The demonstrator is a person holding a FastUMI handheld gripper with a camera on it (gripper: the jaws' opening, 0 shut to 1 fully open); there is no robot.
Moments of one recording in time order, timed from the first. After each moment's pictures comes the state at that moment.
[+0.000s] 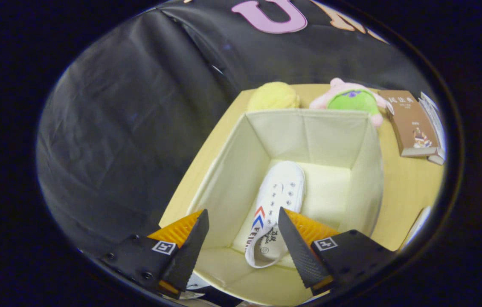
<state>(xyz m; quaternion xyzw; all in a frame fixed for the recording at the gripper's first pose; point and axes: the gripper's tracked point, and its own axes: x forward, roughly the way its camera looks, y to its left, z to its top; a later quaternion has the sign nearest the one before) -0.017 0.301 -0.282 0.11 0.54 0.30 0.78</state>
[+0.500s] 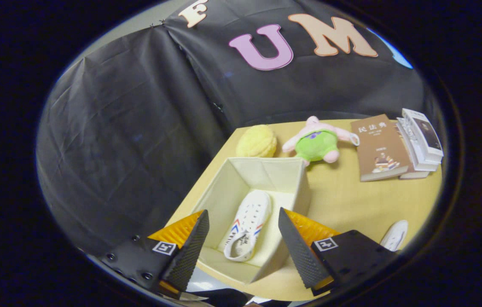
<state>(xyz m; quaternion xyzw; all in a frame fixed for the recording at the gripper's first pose) 0.014 0.186 -0.227 0.11 0.46 0.27 0.84</state>
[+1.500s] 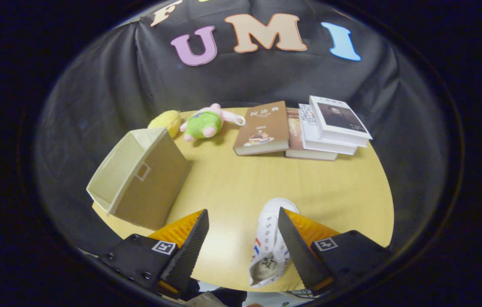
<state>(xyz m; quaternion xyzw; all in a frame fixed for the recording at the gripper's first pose) -0.007 -0.083 -0.296 0.00 0.50 0.10 0.86</state>
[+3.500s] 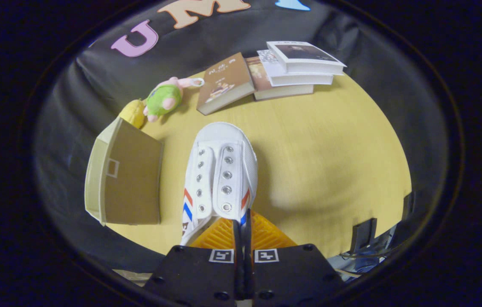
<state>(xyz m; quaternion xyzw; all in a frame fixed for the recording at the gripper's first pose) -0.054 -0.075 -0.302 0.10 0.62 0.01 0.77</state>
